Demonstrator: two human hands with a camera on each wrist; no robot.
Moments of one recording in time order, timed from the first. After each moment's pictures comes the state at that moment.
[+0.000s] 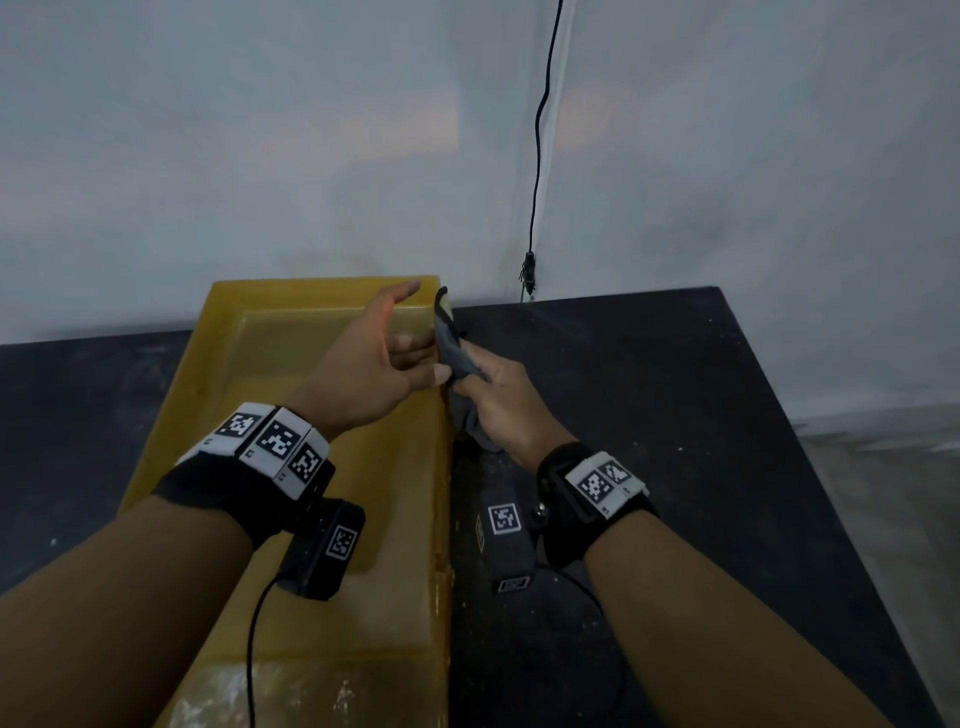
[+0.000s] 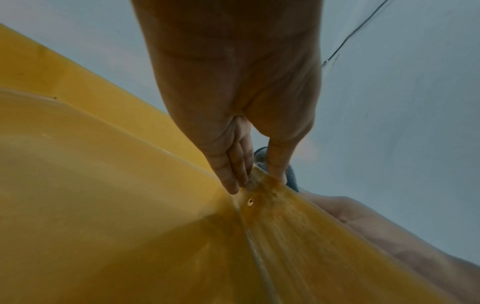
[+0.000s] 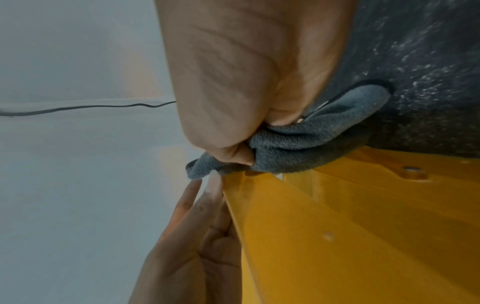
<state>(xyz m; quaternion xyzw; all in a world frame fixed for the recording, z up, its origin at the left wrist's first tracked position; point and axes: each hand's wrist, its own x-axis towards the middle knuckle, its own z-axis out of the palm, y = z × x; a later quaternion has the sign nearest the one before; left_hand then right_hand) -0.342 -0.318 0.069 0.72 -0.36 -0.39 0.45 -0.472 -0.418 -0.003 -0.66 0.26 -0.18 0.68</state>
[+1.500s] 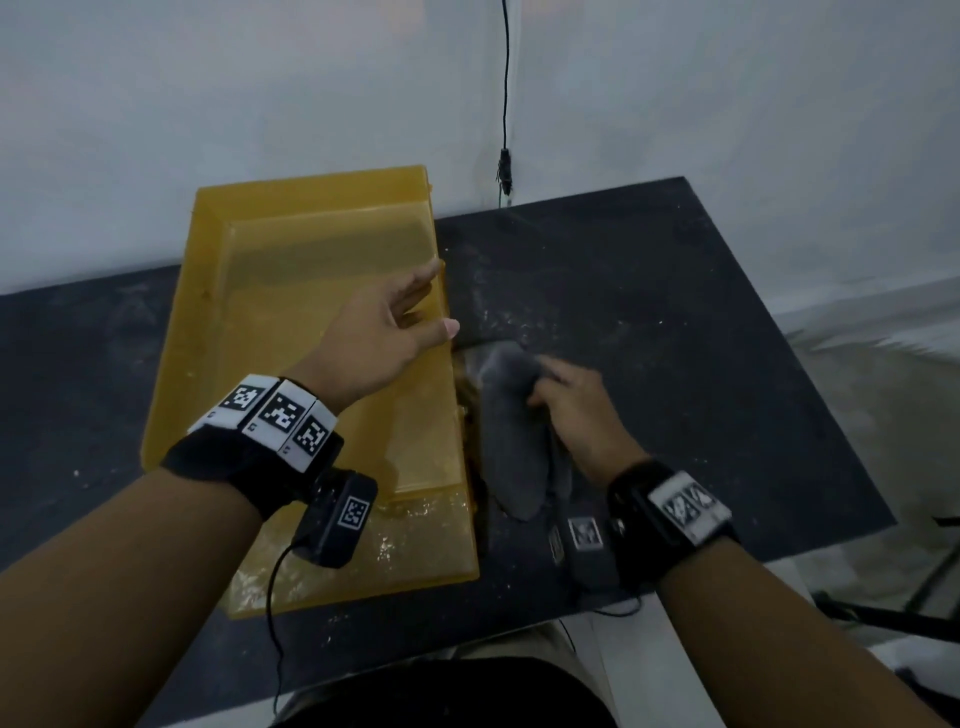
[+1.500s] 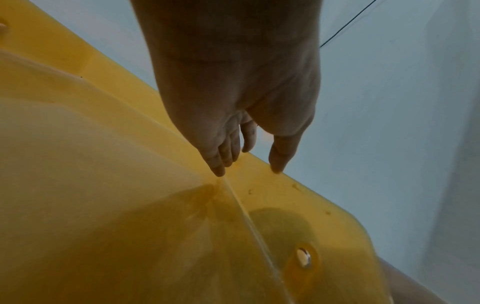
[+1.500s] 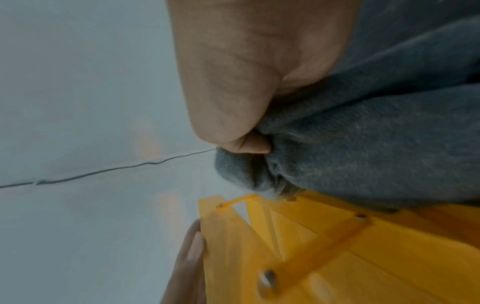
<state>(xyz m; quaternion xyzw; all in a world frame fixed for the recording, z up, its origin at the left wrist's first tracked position) -0.385 -0.238 0.050 0.71 -0.45 -0.38 0.40 -0.596 -0.309 -0.014 -0.61 0.44 -0.19 0.63</state>
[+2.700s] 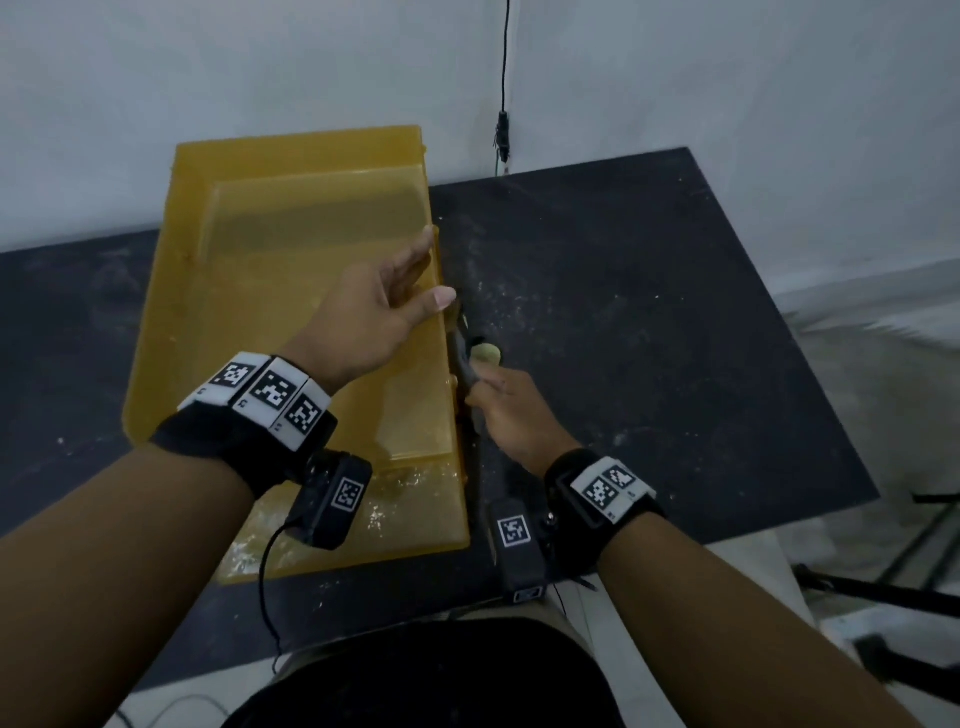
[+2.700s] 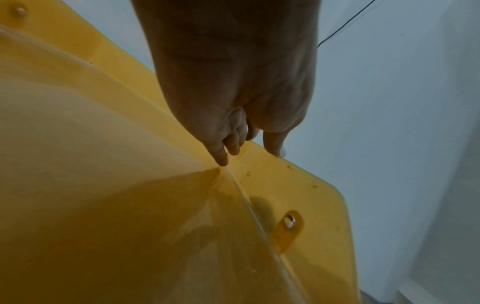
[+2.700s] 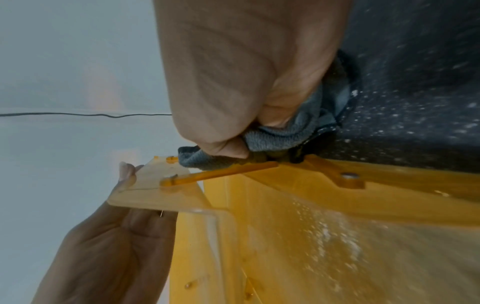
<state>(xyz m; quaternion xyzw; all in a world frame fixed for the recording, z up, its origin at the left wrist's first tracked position) -0.387 -0.237 0.038 0.68 -0.44 -0.40 0.42 -0.563 -0.282 -0.047 -0.65 0.38 -0.11 0.65</state>
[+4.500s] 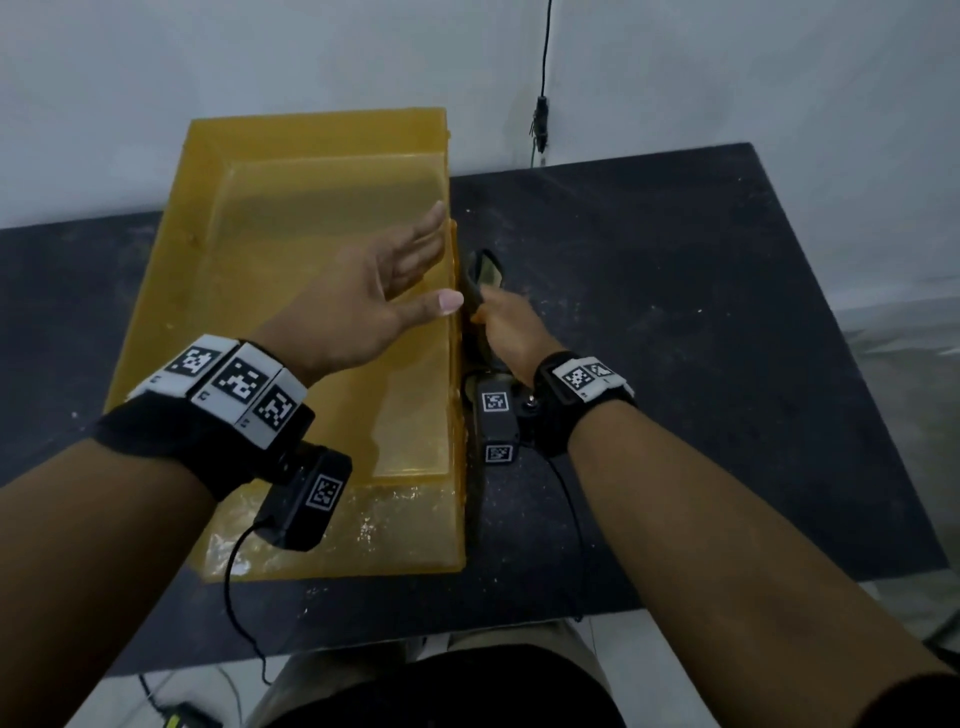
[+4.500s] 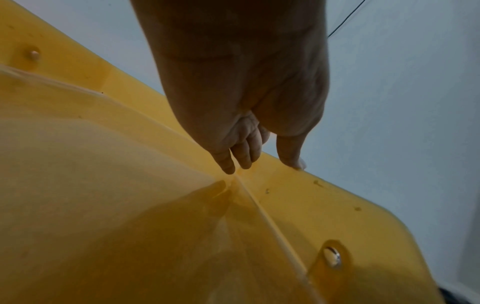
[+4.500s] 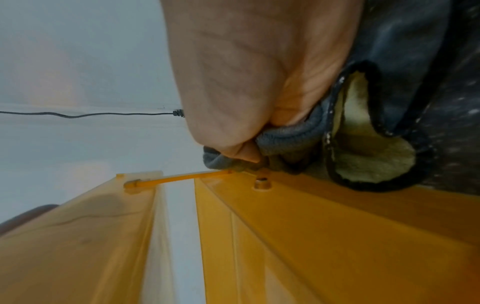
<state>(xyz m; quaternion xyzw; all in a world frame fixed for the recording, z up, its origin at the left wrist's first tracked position) -0.381 -0.243 0.048 0.70 -0.45 -0.40 0.38 -0.488 -0.373 -0.079 -0.66 0.40 -0.07 0.63</state>
